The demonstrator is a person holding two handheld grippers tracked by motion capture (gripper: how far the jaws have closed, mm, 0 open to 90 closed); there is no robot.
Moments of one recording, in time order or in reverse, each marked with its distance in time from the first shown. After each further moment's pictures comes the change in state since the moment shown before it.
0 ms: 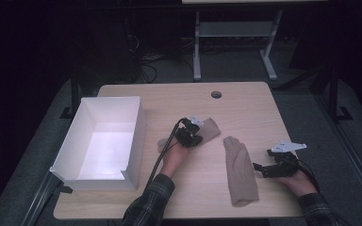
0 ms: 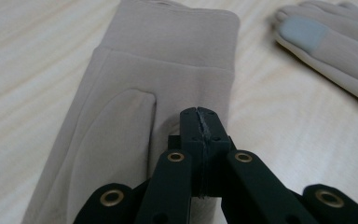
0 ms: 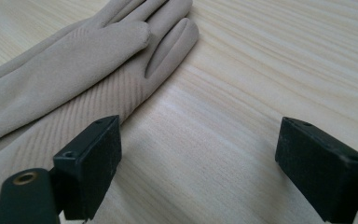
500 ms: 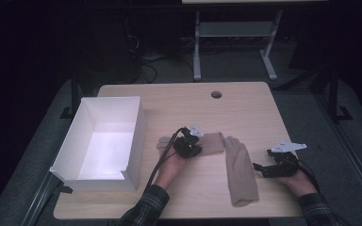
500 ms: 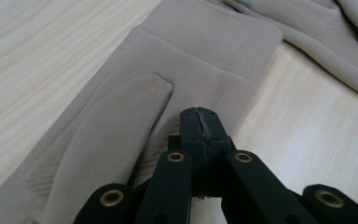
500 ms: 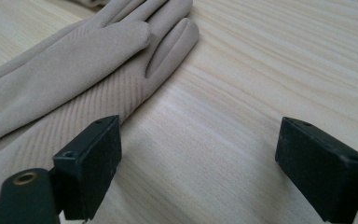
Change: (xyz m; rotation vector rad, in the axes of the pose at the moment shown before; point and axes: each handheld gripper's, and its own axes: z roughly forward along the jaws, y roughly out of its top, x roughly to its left) left arm -0.024 -0.021 -0.020 0.029 -0.034 0.057; right arm 0.000 0.000 0.000 0.001 0.001 0.001
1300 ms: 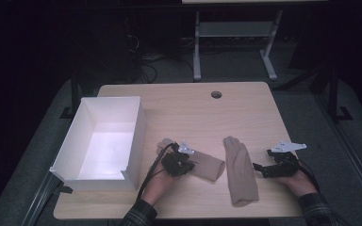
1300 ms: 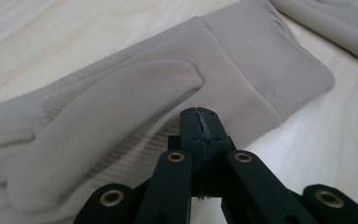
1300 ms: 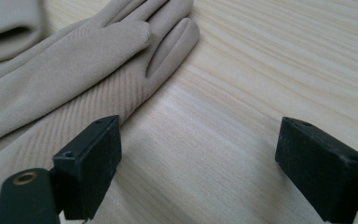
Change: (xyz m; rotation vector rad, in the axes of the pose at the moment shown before) left arm -0.025 -0.046 -0.040 0.031 -0.063 0.017; right arm 0.000 0.000 0.000 0.000 0.000 -0.002
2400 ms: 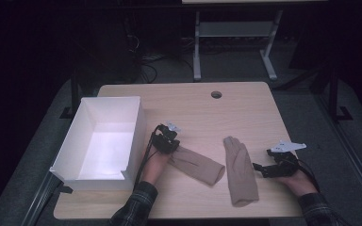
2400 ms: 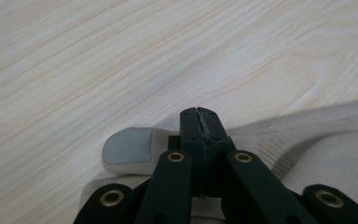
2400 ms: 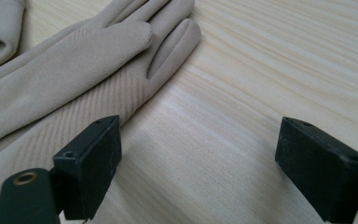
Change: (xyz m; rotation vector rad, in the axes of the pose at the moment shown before) left arm 0.071 0.017 0.008 -0.036 0.264 -0.152; right arm 0.000 0.001 0.001 -0.004 0.004 0.000
